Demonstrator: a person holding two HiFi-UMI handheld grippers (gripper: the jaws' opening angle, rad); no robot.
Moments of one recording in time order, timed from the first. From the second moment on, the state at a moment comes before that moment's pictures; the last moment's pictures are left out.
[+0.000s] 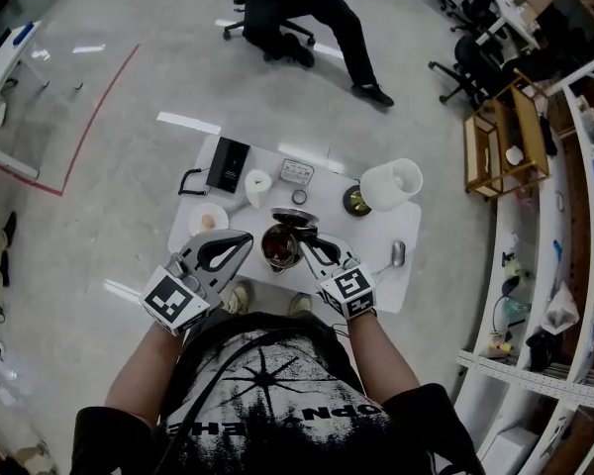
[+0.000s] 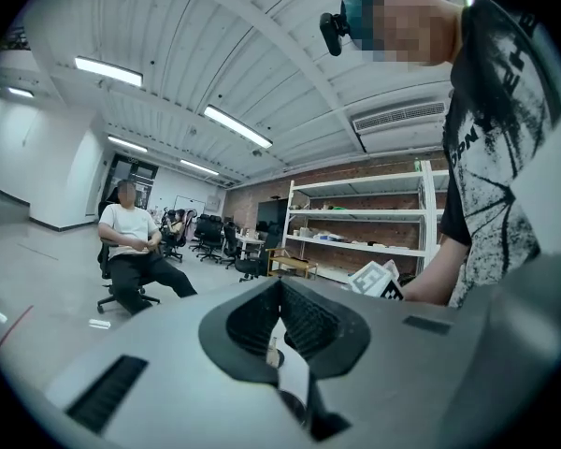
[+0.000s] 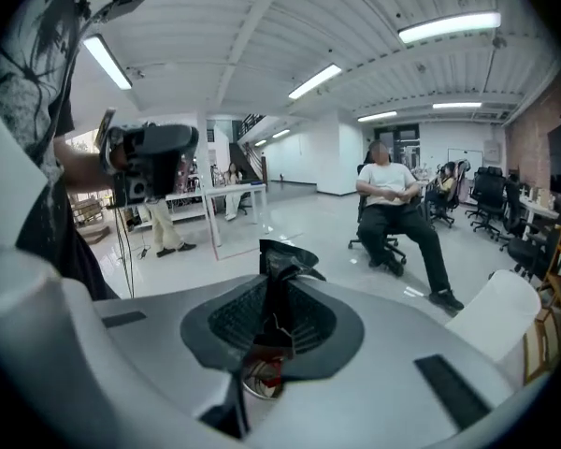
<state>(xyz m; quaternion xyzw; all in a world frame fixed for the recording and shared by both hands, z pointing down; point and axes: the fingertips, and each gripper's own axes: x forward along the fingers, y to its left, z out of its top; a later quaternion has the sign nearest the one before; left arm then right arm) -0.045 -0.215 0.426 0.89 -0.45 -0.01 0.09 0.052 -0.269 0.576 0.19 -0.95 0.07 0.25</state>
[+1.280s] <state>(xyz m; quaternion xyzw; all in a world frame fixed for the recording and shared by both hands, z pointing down) -0.134 -0.149 0.450 0.84 -0.52 0.01 0.14 0.029 -0.255 0.789 0.17 -0.84 0.12 0.50</state>
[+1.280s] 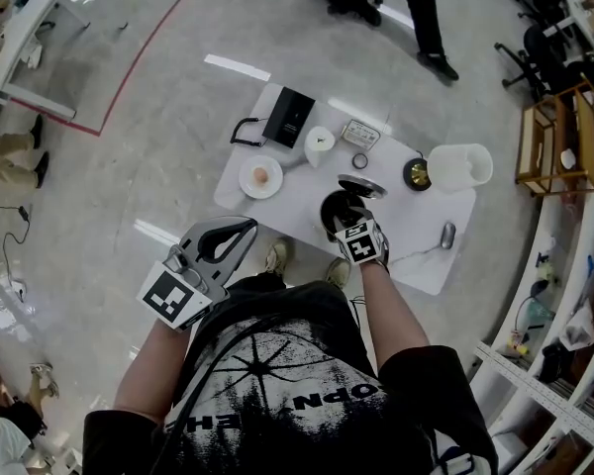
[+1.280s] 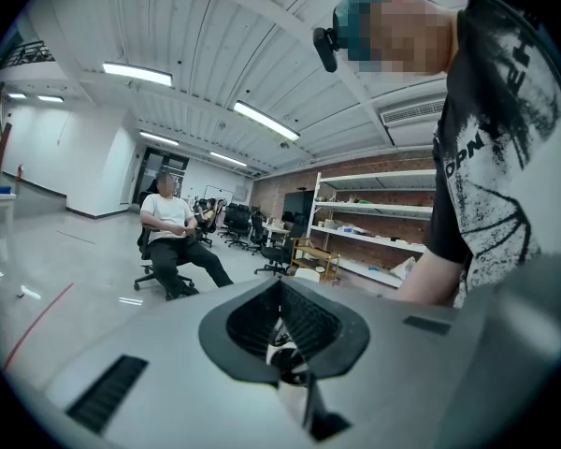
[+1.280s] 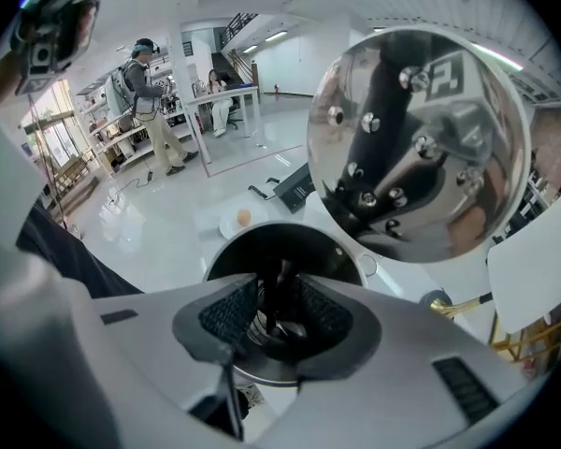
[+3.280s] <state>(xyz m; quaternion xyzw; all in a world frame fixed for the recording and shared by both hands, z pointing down) -0.075 -0.230 0.333 0.92 -0.39 -0.05 0.00 0.035 -0.265 0.360 0.28 -0.96 -0.03 0.02</state>
